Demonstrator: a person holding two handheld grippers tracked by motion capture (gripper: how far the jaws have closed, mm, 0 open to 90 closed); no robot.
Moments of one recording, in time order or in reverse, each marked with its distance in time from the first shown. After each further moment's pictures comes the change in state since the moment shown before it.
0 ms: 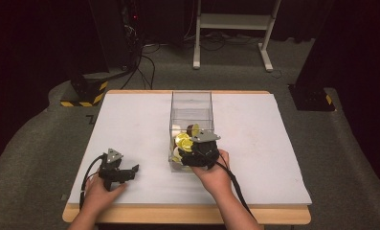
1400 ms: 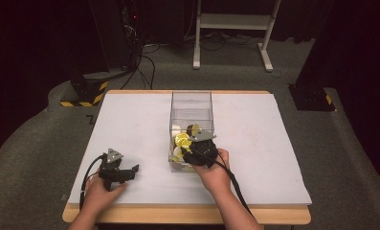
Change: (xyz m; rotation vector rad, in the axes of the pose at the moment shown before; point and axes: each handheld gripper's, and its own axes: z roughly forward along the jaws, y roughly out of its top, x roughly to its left) left arm 0.000 0.000 0.000 -0.002 0.000 -0.003; right arm -0.002 -0.002 0.010 0.060 -0.036 -0.018
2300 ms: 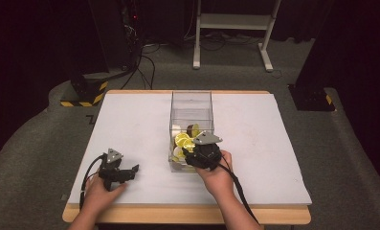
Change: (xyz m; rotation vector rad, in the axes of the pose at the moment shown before) left arm 0.000 0.000 0.000 0.004 0.001 0.005; right arm 0.000 -0.005 -0.018 -0.070 0.013 0.005
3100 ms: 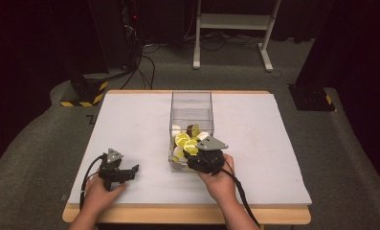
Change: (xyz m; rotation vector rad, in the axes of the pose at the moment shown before) left arm 0.000 0.000 0.000 -0.002 -0.001 -0.001; right arm 0.002 -0.010 -0.012 -0.068 0.022 0.005
